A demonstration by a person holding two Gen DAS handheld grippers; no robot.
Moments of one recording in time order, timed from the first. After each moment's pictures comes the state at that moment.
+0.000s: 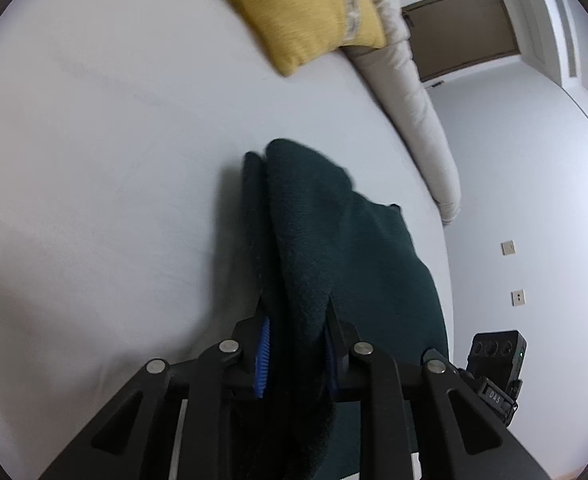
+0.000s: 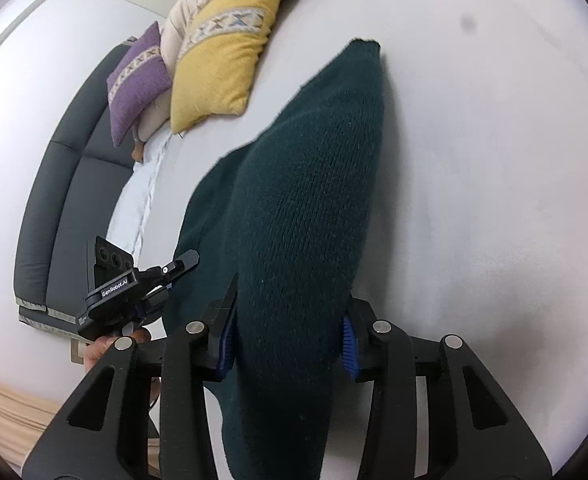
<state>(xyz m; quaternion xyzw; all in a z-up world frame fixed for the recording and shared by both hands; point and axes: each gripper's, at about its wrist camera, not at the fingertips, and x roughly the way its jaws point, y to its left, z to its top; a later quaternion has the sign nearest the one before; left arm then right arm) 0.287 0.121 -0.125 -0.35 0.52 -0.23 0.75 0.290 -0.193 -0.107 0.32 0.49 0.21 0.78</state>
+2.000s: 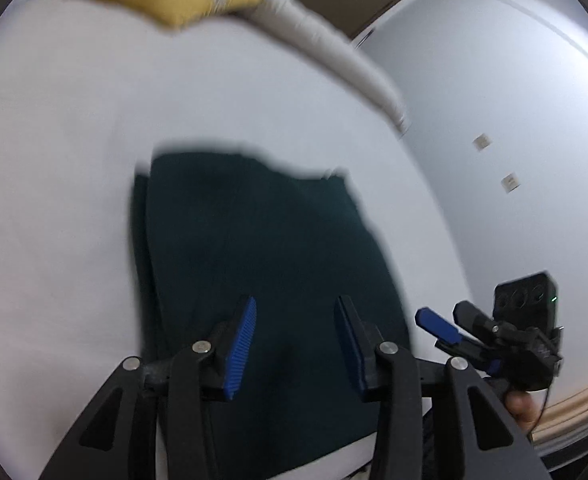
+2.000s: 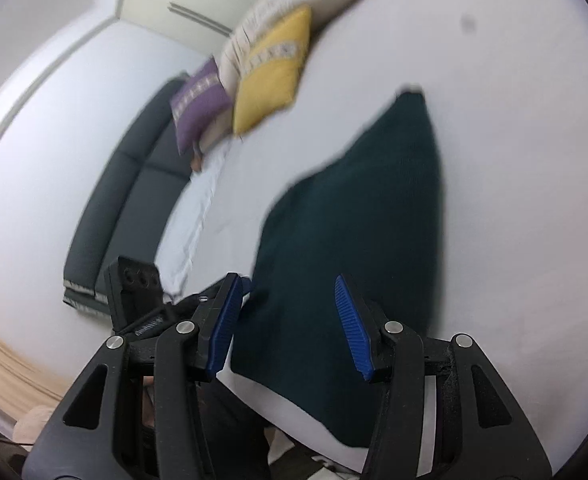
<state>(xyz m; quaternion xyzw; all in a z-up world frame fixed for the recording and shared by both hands) 0.032 0.036 -0.101 -0.21 0.50 -0.28 0.79 -0.066 -0.267 -0.089 0.38 0.42 0.24 0.79</state>
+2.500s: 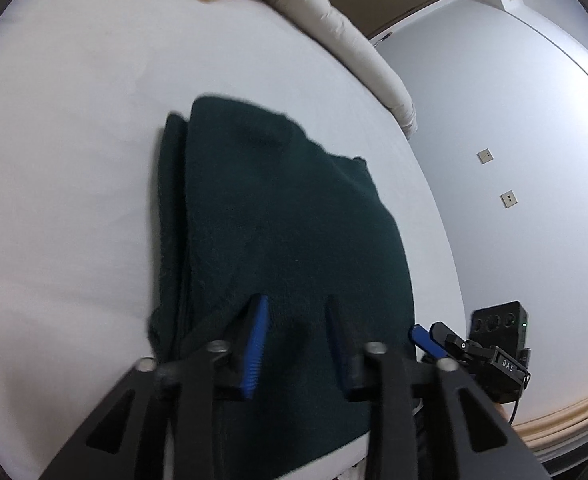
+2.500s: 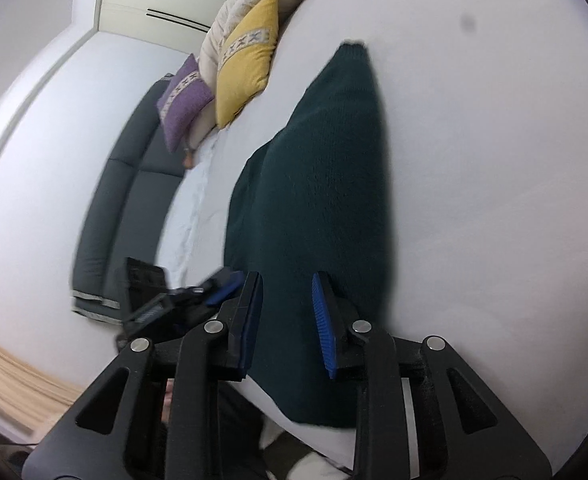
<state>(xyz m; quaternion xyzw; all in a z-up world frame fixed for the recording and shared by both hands) 0.018 0.057 -0.112 -0.26 0.50 -0.28 0.78 -0.087 -0.289 -0.127 0.41 0.43 0.22 0.78</state>
